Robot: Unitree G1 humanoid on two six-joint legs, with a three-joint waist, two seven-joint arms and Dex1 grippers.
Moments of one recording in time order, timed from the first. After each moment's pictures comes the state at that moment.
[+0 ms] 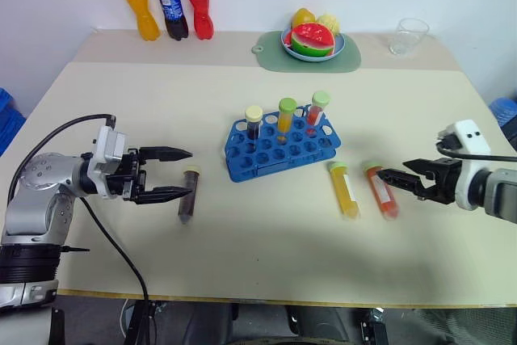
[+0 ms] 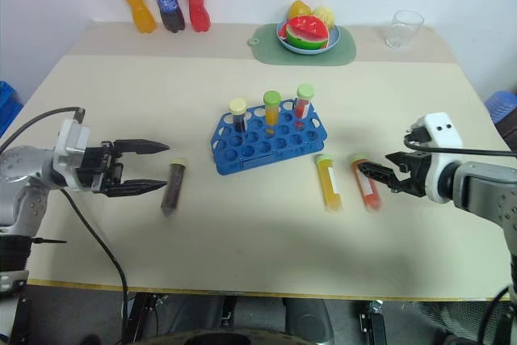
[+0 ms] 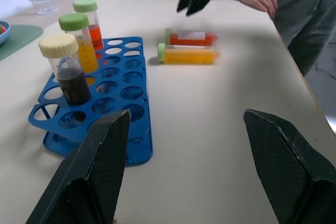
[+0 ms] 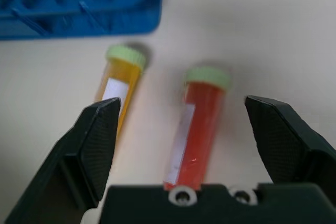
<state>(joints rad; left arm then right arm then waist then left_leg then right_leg) -0.30 0.79 0.16 0.05 -0.60 0.12 -1.50 -0.29 -0.95 -0.34 -0.32 0.87 1.41 0.43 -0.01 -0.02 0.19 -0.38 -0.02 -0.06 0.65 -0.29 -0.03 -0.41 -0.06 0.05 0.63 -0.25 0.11</state>
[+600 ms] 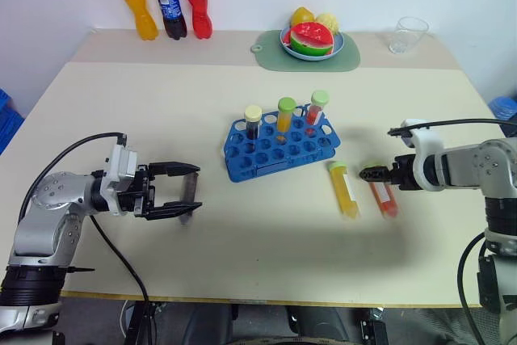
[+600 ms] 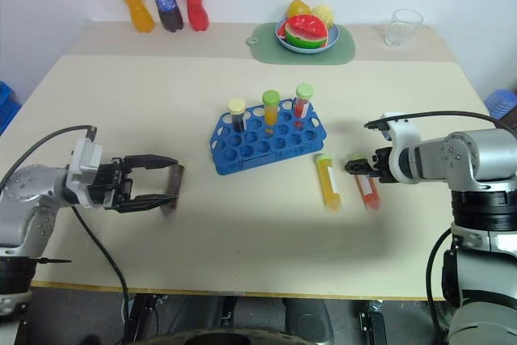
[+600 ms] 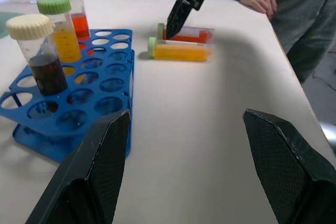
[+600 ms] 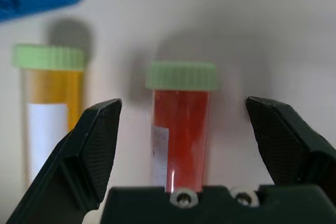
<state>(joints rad) -0.16 0.76 0.16 -0.09 -0.60 0.15 -1.40 -0.63 -0.83 -0.05 0.01 0.64 1.58 0.34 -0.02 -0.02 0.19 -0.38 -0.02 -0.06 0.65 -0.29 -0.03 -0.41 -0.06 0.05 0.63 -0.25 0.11</state>
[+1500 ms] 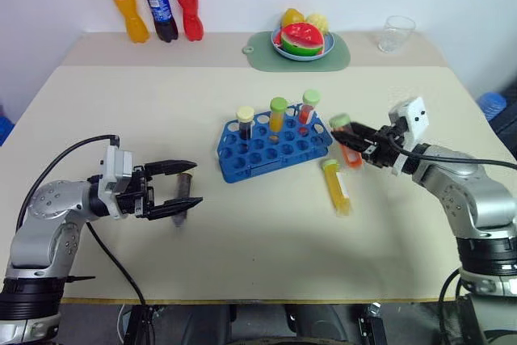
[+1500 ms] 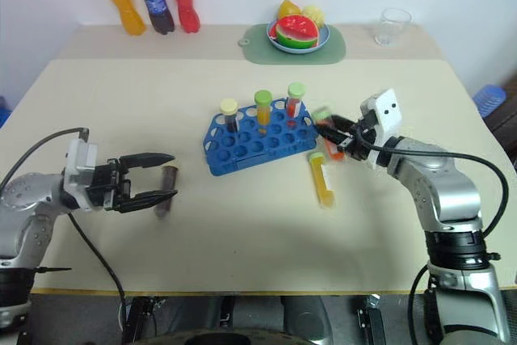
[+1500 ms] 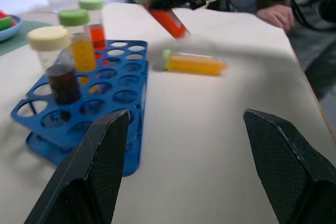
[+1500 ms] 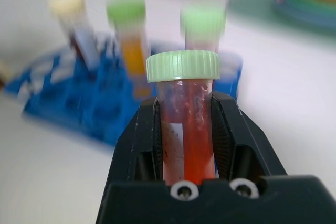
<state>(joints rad) -0.11 0.70 0.20 -0.13 -0.62 0.16 -1.31 -0.40 -0.58 -0.13 -0.12 0.47 0.46 0.71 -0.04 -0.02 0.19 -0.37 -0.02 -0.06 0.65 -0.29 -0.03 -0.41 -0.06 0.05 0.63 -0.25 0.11</state>
